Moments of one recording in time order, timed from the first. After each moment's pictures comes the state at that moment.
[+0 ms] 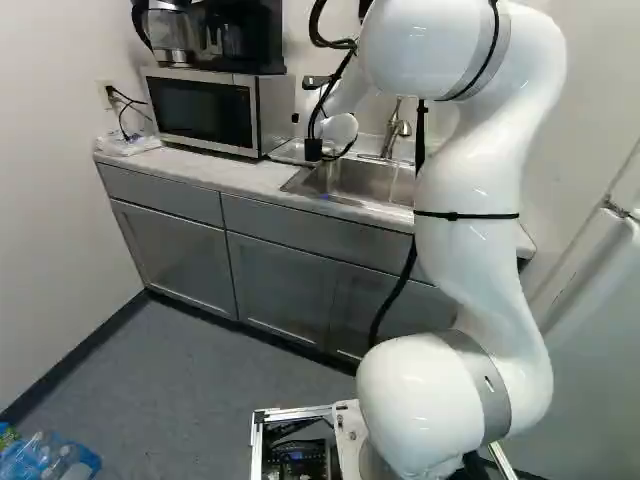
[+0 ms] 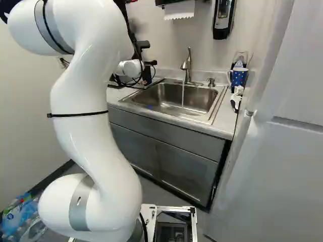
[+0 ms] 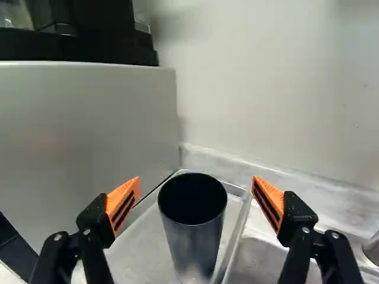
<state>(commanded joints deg) 4.8 -25.0 -74.4 1.1 35.8 -1.8</state>
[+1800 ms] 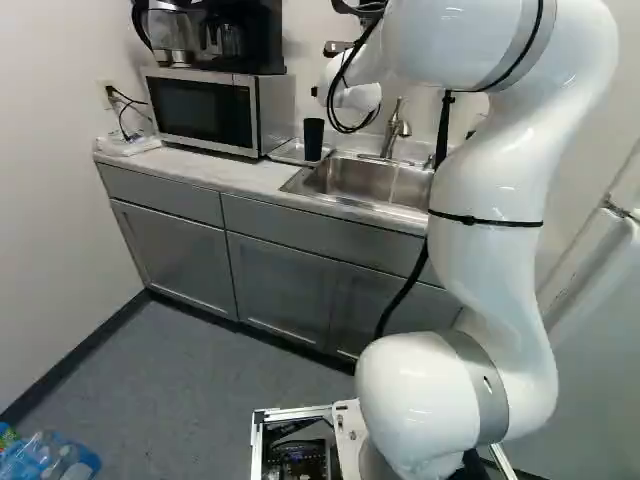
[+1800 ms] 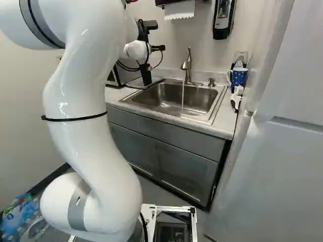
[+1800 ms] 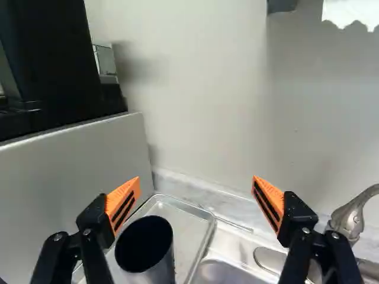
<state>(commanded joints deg) -0.2 -20.4 -79.6 1.1 28.1 -1.8</state>
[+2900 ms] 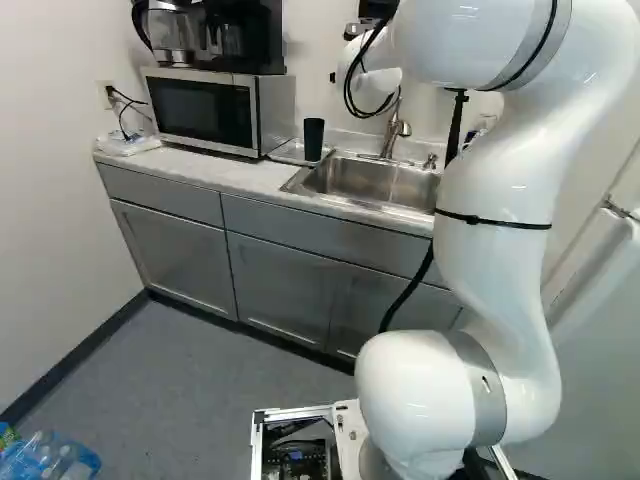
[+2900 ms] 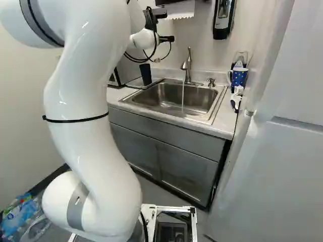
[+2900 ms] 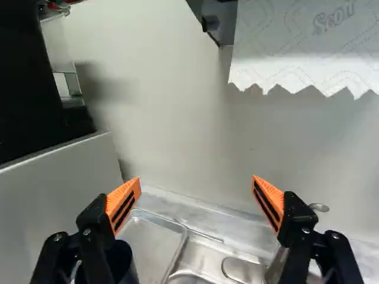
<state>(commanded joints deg) -4.9 -19.7 -83.8 1.1 23.9 -1.8</state>
